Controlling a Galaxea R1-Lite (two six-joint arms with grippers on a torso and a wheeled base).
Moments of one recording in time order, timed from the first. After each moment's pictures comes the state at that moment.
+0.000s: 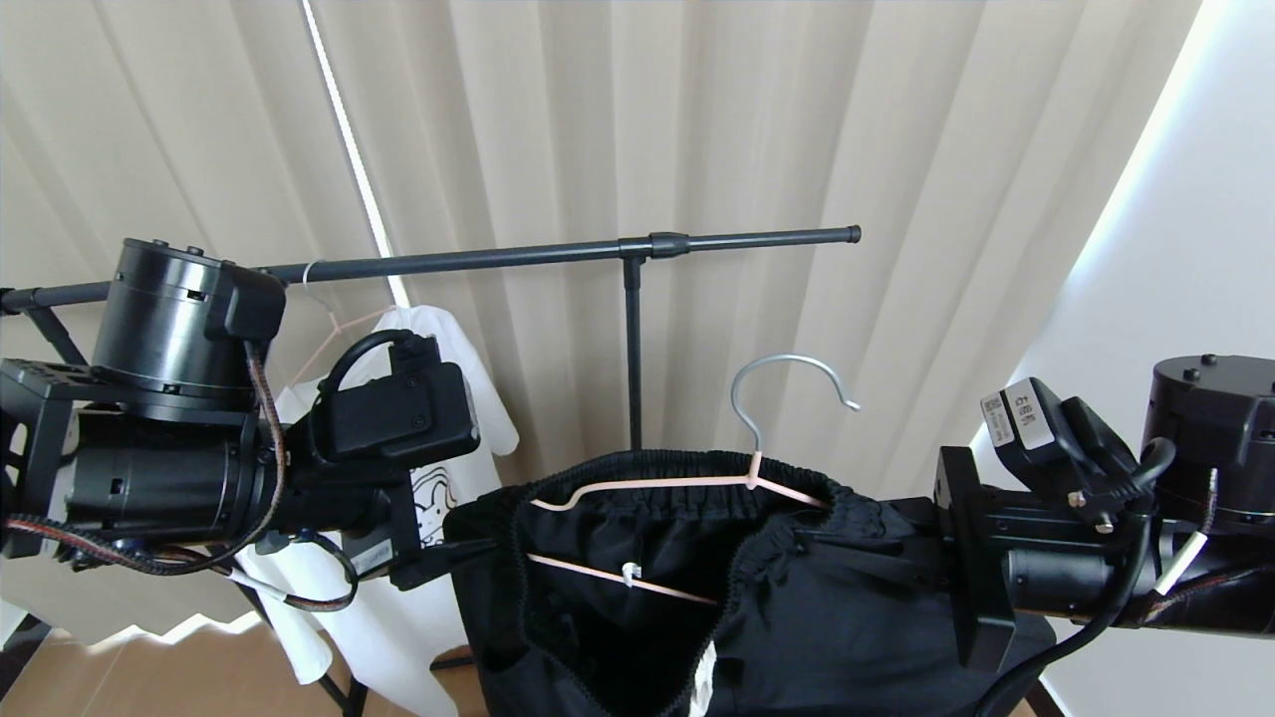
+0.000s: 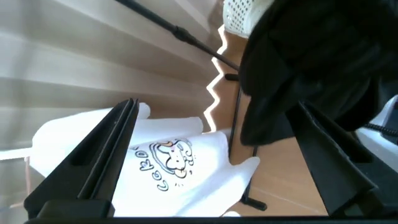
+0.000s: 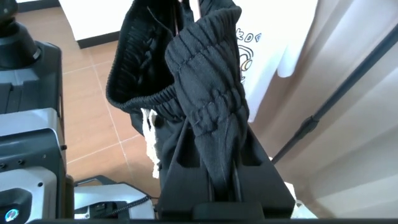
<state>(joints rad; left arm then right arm) -0.44 1.49 -0.92 0.06 -0.23 0.91 0.50 1.50 -0.54 -0.65 0.68 -0.27</state>
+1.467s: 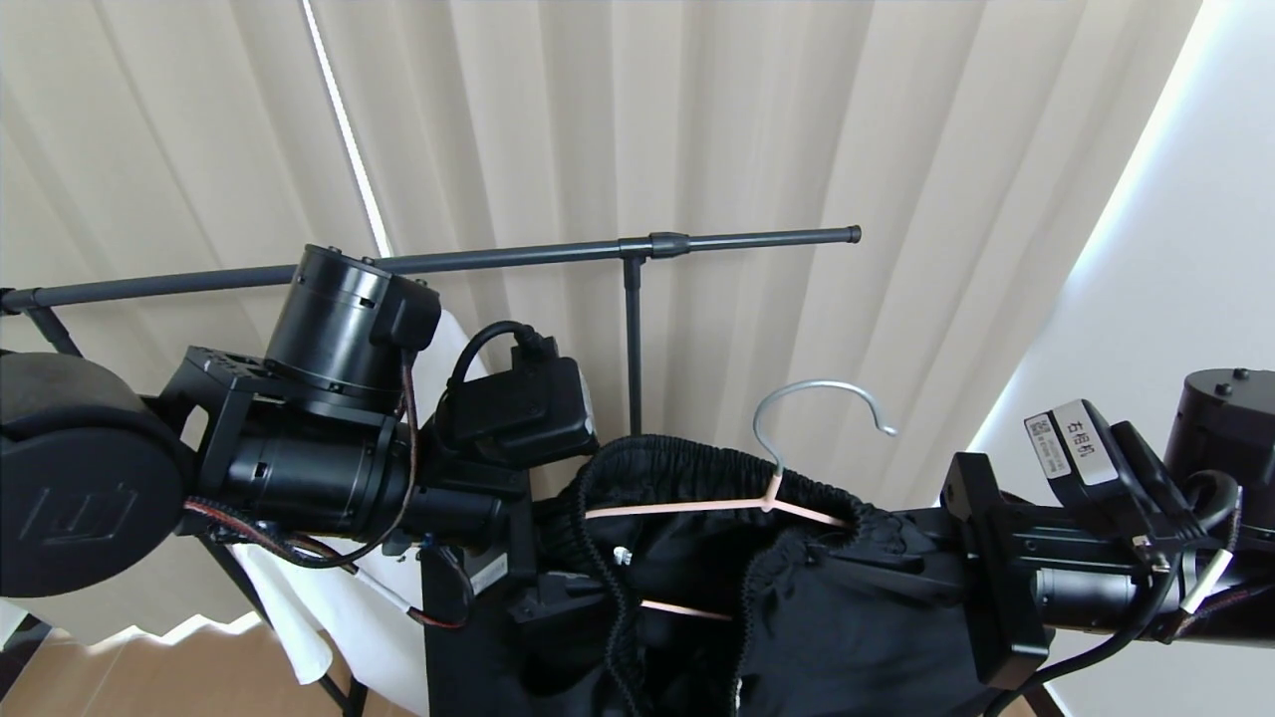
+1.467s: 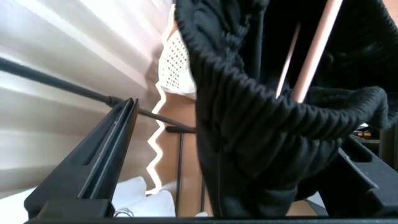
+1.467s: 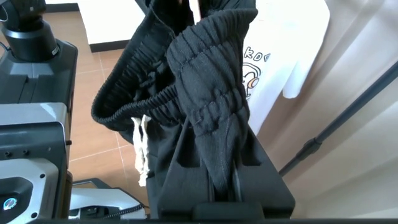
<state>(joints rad) -0.59 1.63 -1.04 0.07 -0.43 0.75 0.48 1.50 -0.47 -0.78 0.78 -0.32</state>
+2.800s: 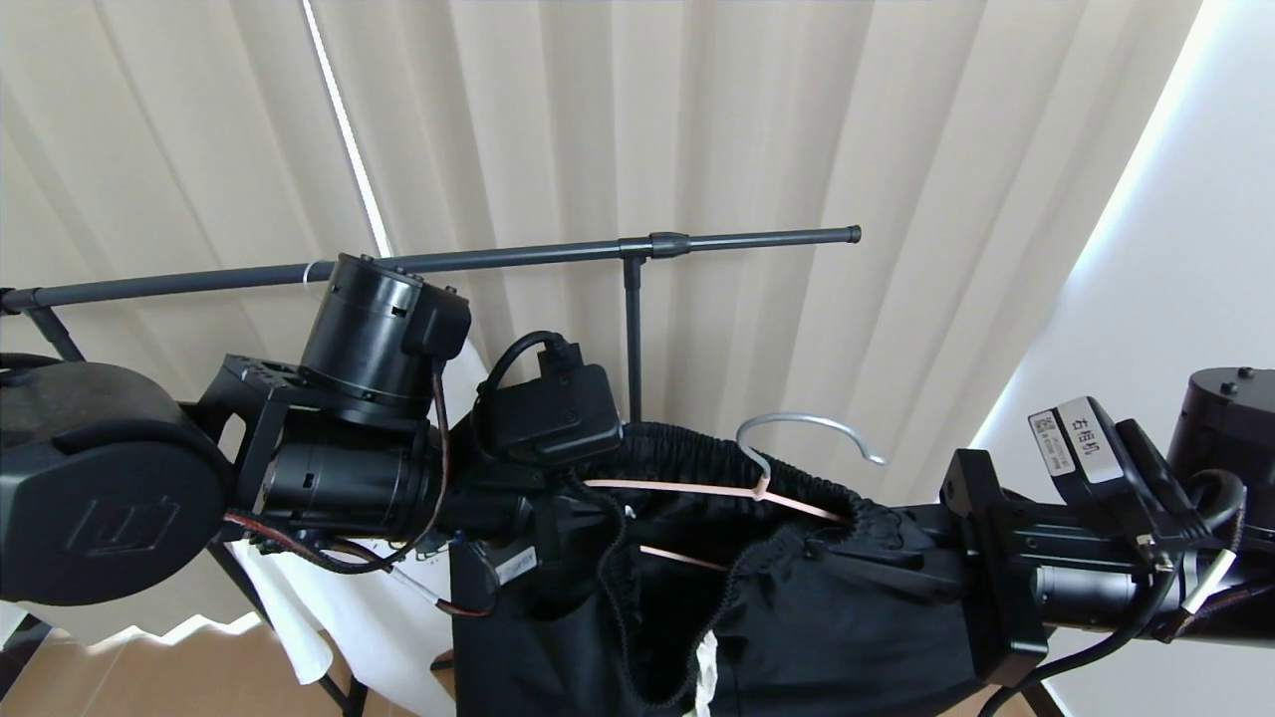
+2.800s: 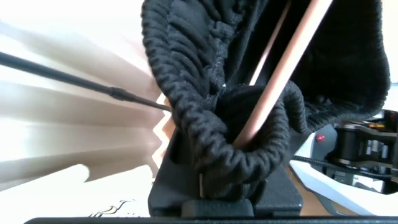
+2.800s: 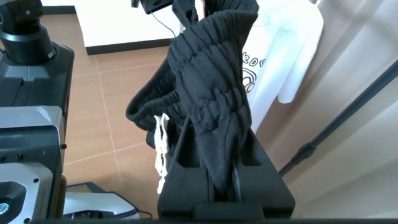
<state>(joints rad) -0.61 1.66 -1.03 0.02 -0.27 0.75 0.48 1.50 -0.47 -0.80 0.78 -0.32</state>
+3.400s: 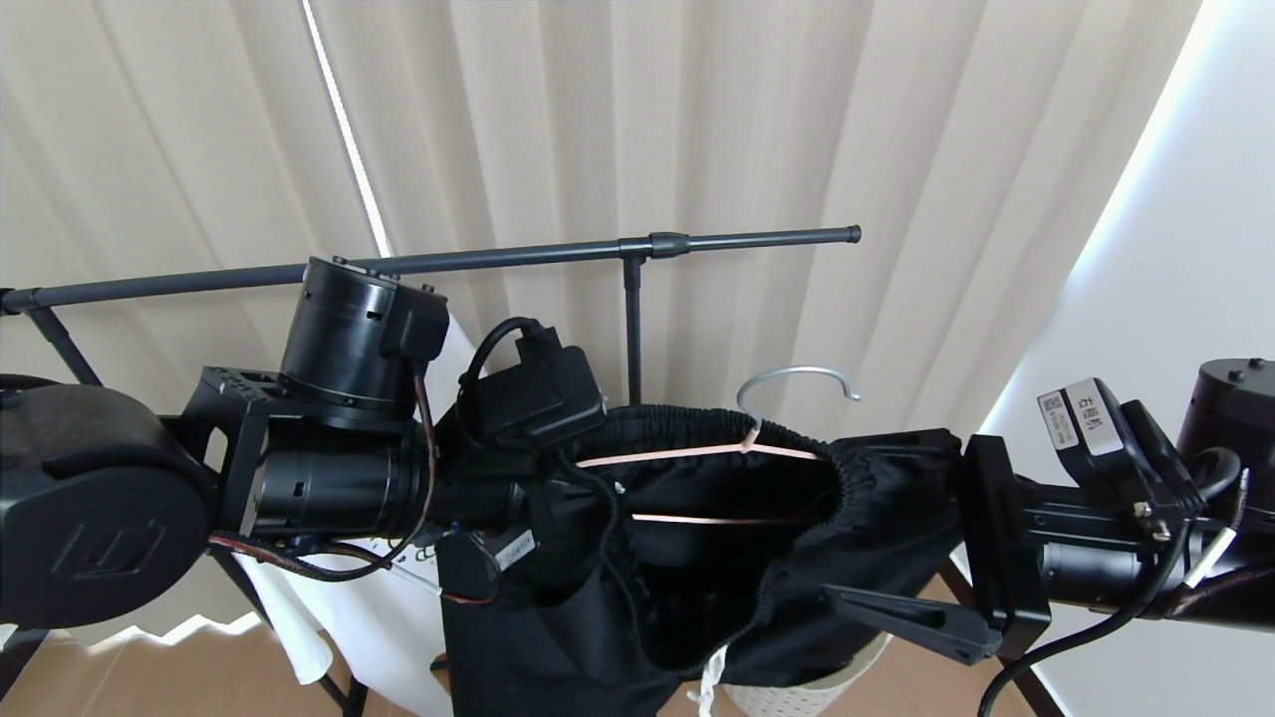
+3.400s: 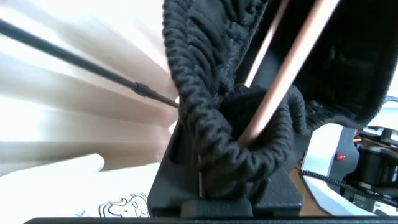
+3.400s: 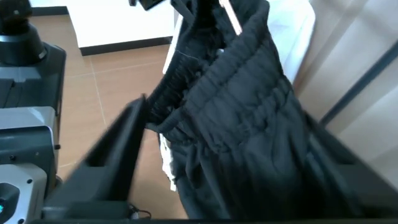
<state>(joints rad) -0.61 1.64 -0.98 -0.09 -0.25 0.67 0.41 1.51 -0.48 -0.79 0.78 -0.31</state>
